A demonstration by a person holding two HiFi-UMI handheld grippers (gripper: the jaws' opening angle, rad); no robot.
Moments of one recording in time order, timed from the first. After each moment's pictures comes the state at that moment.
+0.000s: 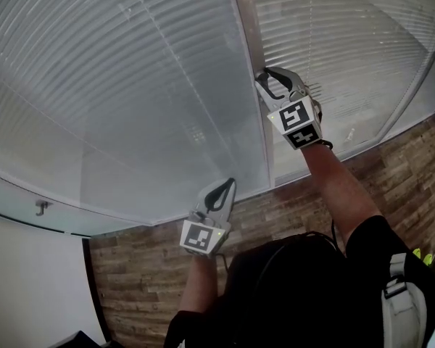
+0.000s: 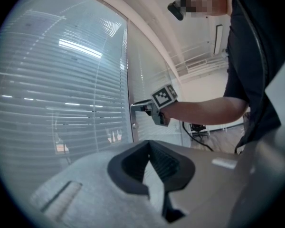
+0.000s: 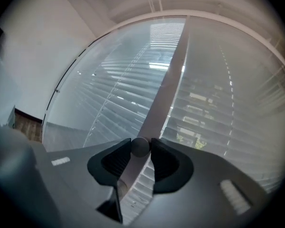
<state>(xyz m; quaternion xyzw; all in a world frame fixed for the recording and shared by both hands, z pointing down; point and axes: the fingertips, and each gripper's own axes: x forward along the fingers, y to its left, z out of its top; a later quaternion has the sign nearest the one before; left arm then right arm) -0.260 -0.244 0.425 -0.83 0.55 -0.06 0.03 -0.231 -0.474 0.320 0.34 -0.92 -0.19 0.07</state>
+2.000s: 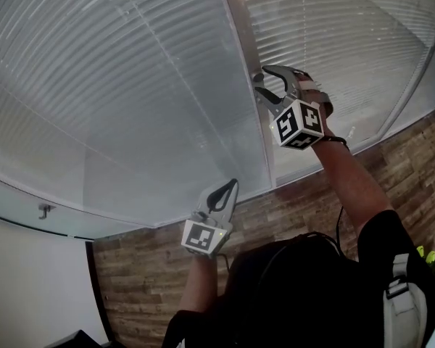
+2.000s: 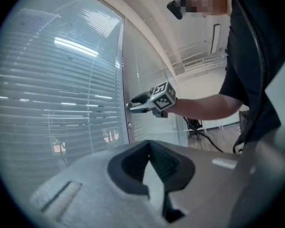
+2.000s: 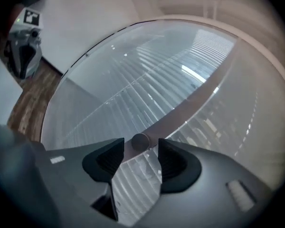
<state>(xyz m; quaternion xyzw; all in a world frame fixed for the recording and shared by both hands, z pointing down) -0.248 -0.244 0.425 -0.84 0.53 -0.07 0.03 -0.224 -0.461 0.319 0.30 -0.84 -0.39 0.21</state>
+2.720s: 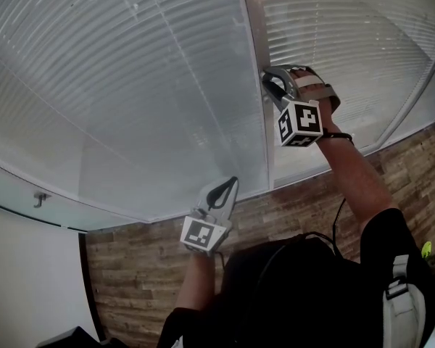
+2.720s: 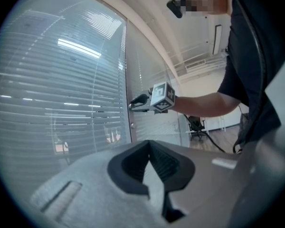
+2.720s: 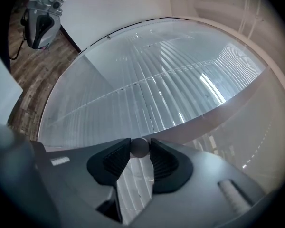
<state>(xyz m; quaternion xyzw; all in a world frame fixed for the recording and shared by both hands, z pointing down) -0.255 -0.242 0.426 -0.84 0.55 -0.06 0.03 -0.238 -0.465 0.327 0.26 -0.77 -0.51 0.29</state>
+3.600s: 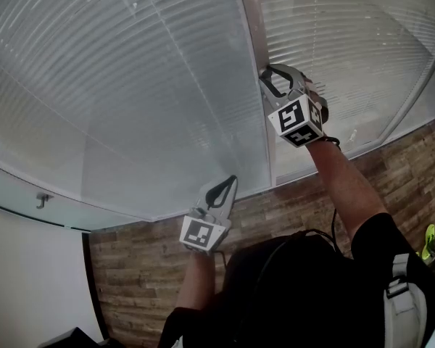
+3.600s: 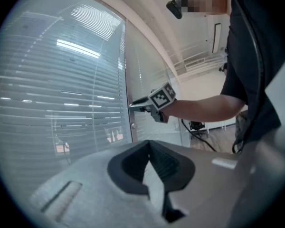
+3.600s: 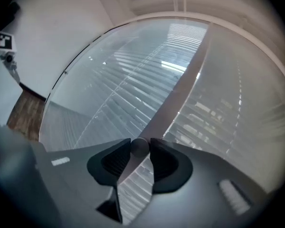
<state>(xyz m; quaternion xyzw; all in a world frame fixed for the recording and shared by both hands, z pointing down) -0.258 -0.240 0.424 -0.83 0.55 -0.07 0.03 -0.231 -0.469 0.315 0.34 -0.88 -0.29 0.14</state>
